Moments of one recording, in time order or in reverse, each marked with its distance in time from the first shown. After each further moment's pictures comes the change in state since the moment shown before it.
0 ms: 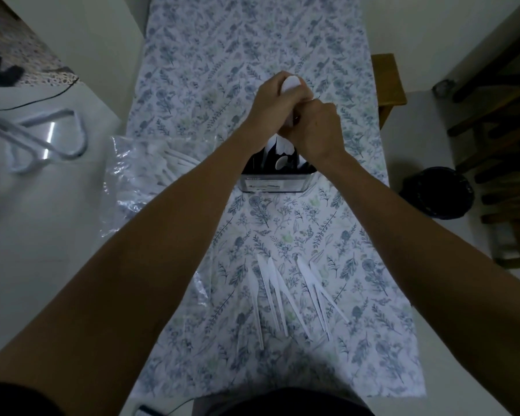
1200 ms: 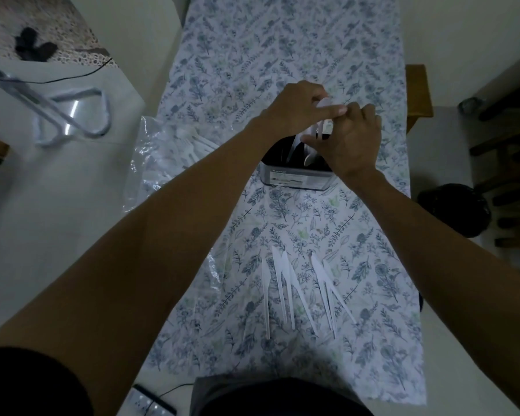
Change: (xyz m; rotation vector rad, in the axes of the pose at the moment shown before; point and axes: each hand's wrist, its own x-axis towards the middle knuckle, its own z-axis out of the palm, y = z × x) left_hand -0.007 -0.002 -0.035 0.652 -0.185 0.138; right_hand -0.031 0.006 0.005 -0.405 0.197 -0.100
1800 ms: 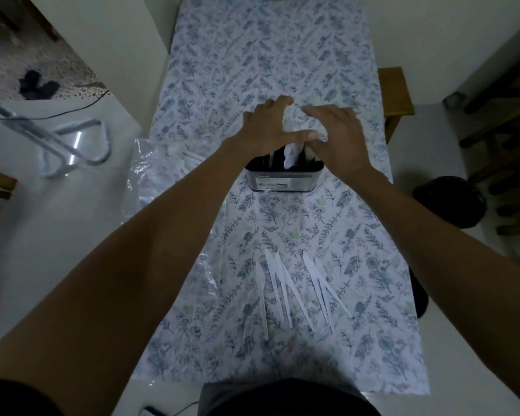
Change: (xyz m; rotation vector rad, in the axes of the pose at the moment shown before) left_hand -0.034 0.015 0.001 0.201 -0.074 -0.093; right_hand -0.009 0.040 -0.014 0.485 0.021 -0.205
